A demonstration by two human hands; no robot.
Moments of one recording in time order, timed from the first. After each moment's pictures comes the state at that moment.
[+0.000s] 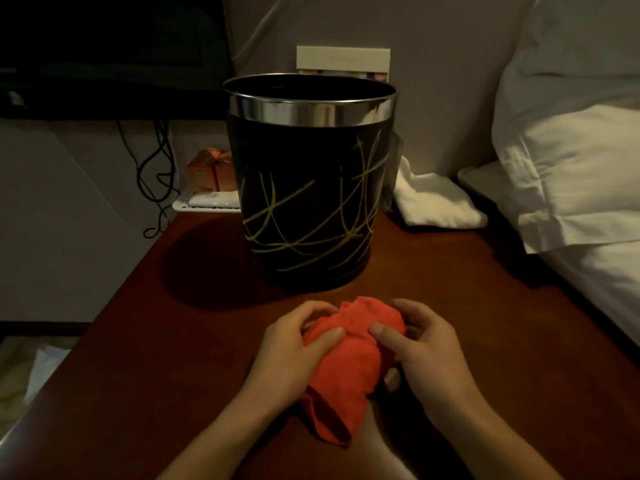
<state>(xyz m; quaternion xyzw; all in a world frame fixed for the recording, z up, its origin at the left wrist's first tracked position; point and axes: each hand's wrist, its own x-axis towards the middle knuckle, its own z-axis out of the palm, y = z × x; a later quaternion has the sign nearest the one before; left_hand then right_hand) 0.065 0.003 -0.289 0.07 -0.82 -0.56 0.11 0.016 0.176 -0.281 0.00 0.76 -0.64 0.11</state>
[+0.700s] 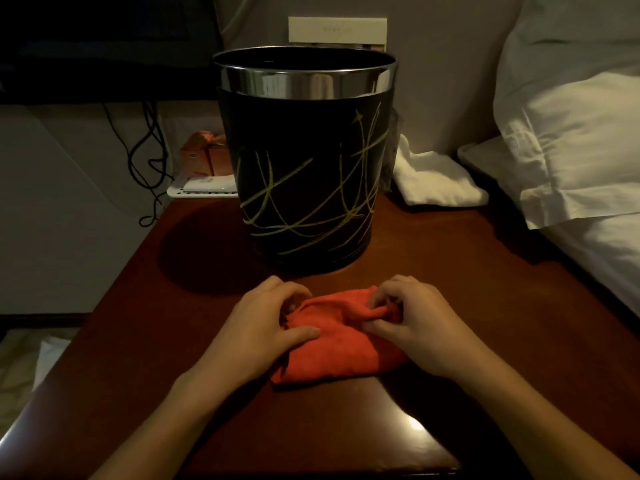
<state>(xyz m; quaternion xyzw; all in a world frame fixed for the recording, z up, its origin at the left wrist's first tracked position) 0.068 -0.045 -0.283 0.00 -0.94 -0.32 0.10 -0.010 0.186 -0.275 -0.31 0.91 -0.28 0.04</state>
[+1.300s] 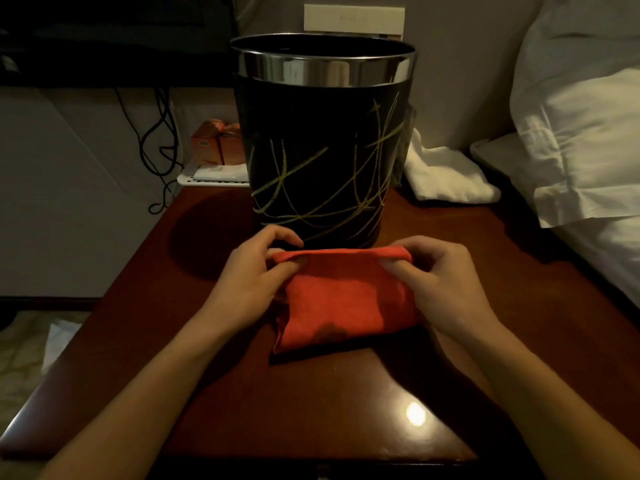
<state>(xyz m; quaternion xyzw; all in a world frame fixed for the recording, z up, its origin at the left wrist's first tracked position) 0.058 -0.052 -0.253 0.06 -0.81 -0.56 0.15 -0.024 0.177 -0.263 -0.23 0.80 -0.56 -0.04</state>
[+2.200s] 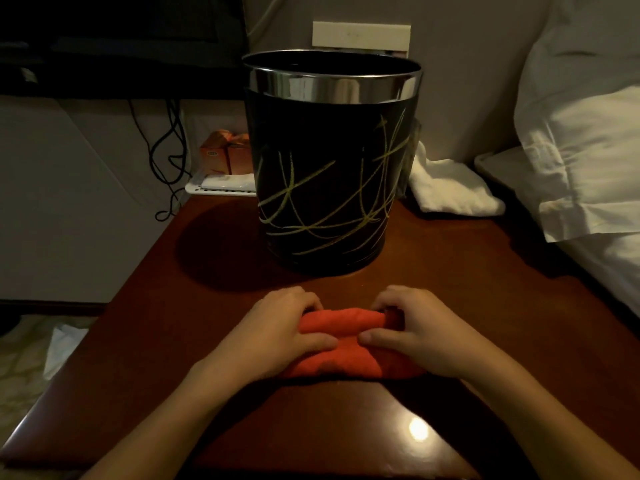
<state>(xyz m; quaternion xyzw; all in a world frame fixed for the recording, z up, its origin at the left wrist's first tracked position) 0.073 -0.039 -0.267 -0.01 -0.97 -0.25 0.03 -0.020 0.179 -0.271 -0.38 0.88 -0.25 0.10</state>
